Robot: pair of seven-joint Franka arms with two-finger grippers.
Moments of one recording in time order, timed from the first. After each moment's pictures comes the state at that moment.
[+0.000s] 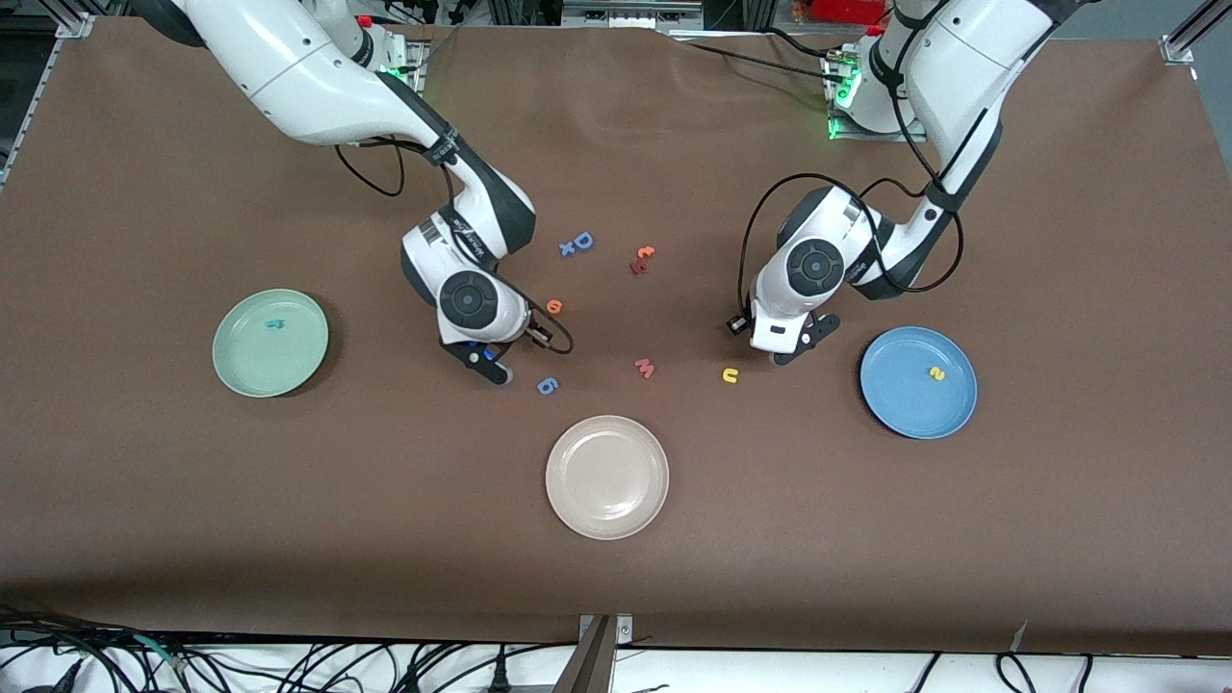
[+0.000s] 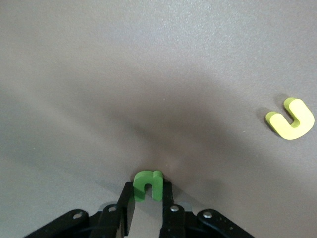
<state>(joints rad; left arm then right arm) -0.09 0.56 -0.41 -2.05 0.12 2.39 -1.19 0.22 0.72 0.38 -1.65 -0.13 2.08 1.21</state>
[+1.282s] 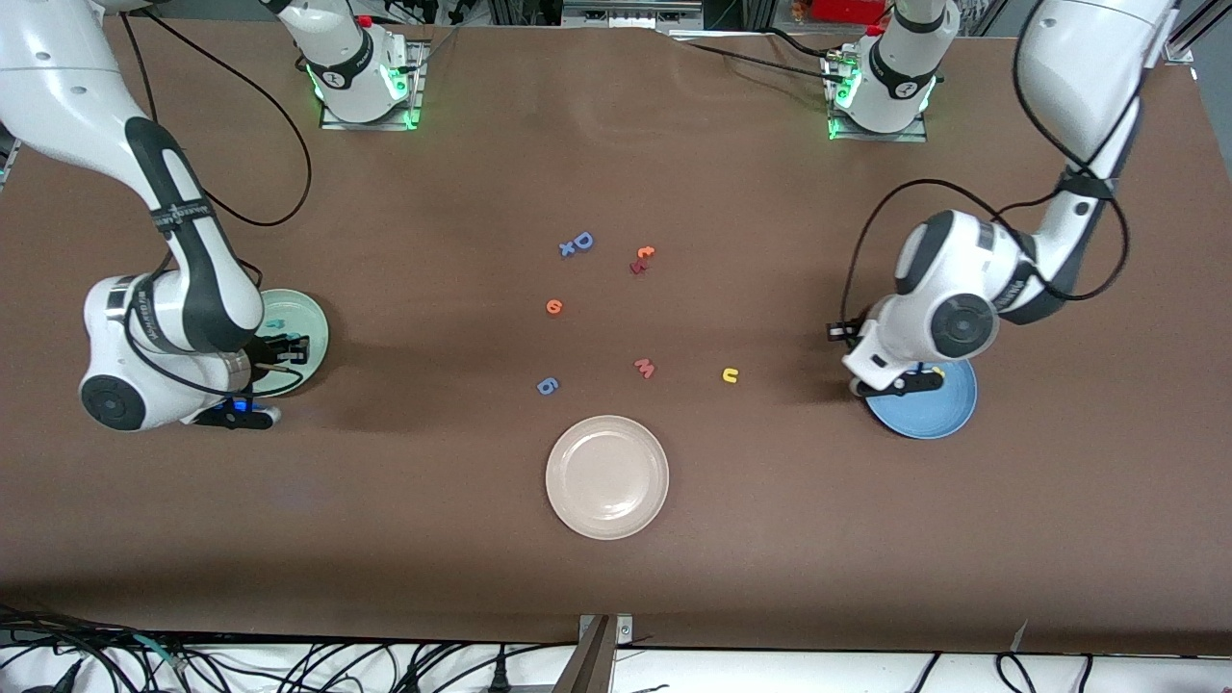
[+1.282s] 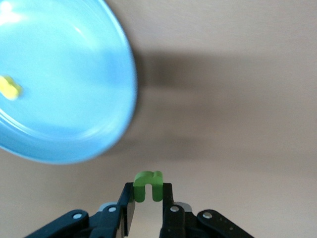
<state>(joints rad) 0.18 0.48 -0.40 -1.89 0.12 1.98 -0.34 -0.28 0.72 0.32 -1.57 -0.20 1.74 0.15</state>
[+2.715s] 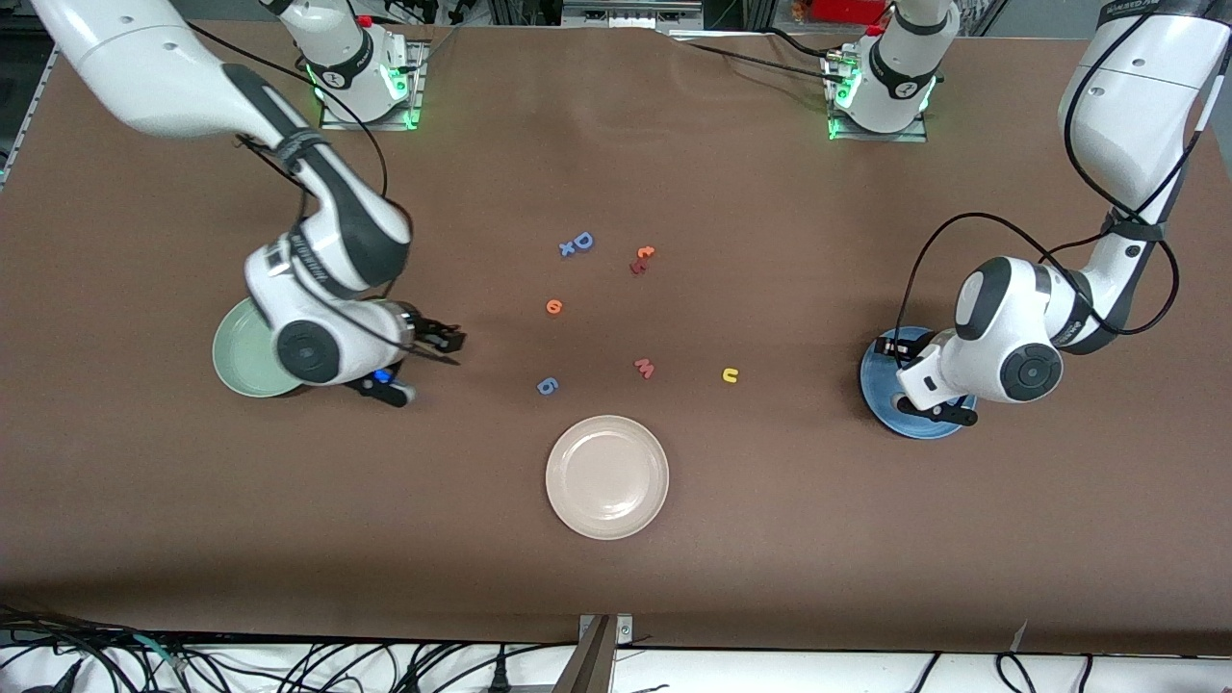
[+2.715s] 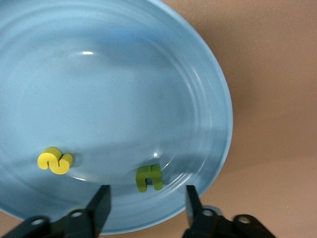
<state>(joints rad) 0.30 0.63 -0.39 -1.82 0.22 2.00 -0.02 -0.16 0.72 0.68 -1.60 -0.21 1.81 1.00</state>
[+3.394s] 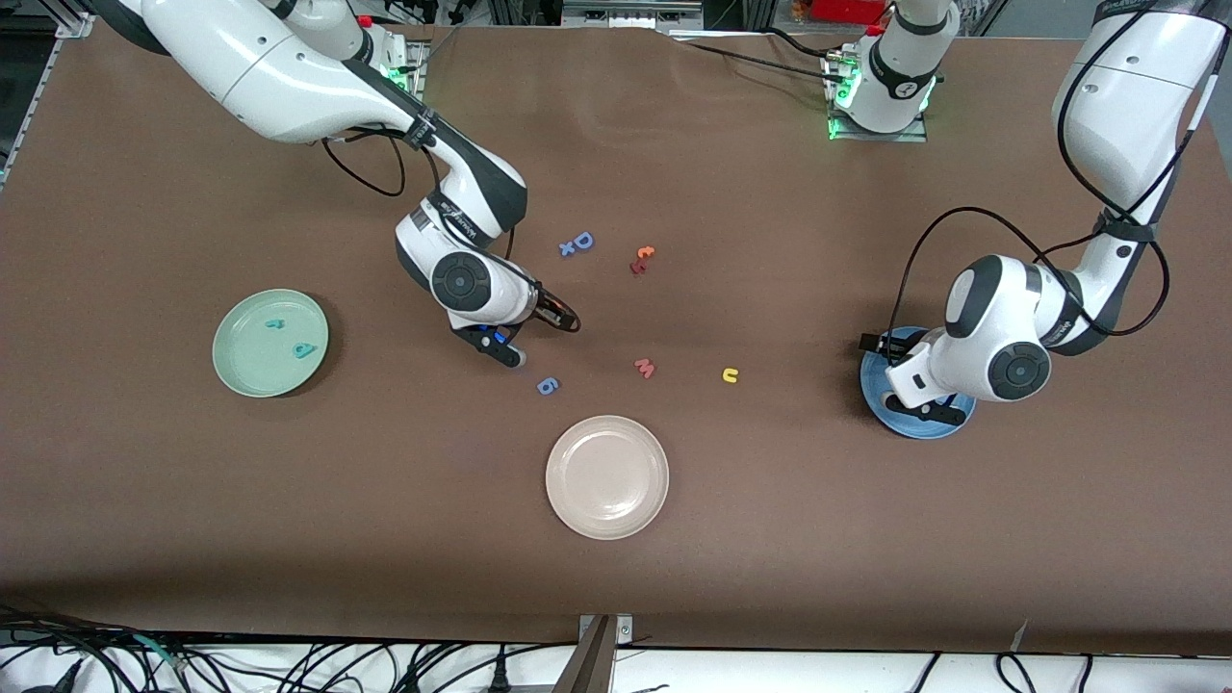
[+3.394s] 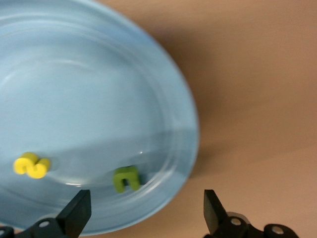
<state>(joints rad) 0.30 0.63 -0.44 -1.82 0.22 2.00 -0.02 0.02 0.75 0.66 -1.78 -0.21 2.23 1.27</state>
